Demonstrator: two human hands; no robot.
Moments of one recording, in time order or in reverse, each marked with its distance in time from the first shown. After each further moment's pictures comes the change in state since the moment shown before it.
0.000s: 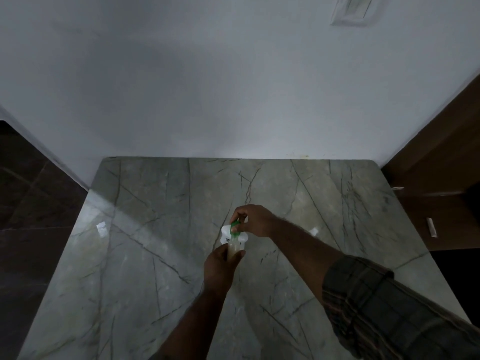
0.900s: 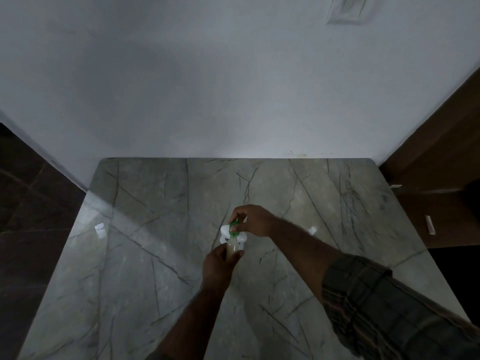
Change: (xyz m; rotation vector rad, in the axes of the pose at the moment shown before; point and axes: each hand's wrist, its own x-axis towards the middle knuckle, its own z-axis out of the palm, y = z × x) left_hand -0.002 0.006 -0.003 0.021 -0.001 0.028; right_hand 0.000 0.005 0.001 0.033 -0.013 -0.011
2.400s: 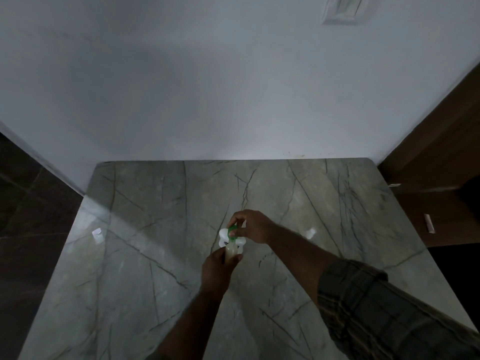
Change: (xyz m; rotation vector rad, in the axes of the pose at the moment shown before) left_hand 0.010 -0.010 0.006 0.004 -0.044 -0.032; right_hand 0.006 0.022 0.013 0.043 0.062 -0.033
